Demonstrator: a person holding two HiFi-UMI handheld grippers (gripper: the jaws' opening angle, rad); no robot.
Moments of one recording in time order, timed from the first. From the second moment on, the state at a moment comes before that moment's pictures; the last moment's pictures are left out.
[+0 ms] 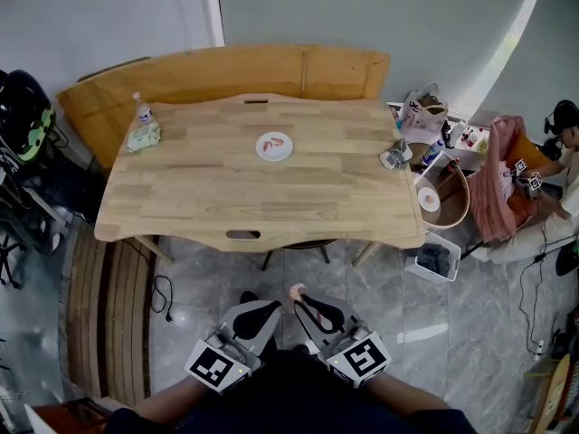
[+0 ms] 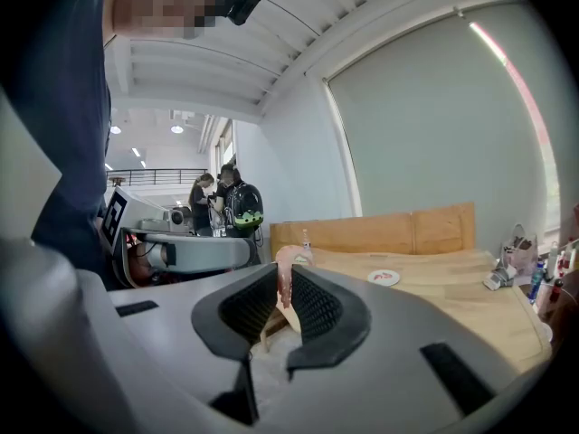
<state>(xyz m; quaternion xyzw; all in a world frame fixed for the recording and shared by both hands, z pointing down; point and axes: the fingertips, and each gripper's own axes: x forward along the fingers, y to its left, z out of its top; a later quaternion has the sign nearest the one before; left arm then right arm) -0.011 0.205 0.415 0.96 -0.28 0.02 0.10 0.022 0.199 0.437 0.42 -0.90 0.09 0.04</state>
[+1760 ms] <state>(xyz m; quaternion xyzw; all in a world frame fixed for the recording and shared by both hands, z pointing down) -0.039 -0.106 0.379 0.96 -0.28 0.00 0.08 0.019 -0.164 0.465 0.45 -0.88 0.07 0.12</state>
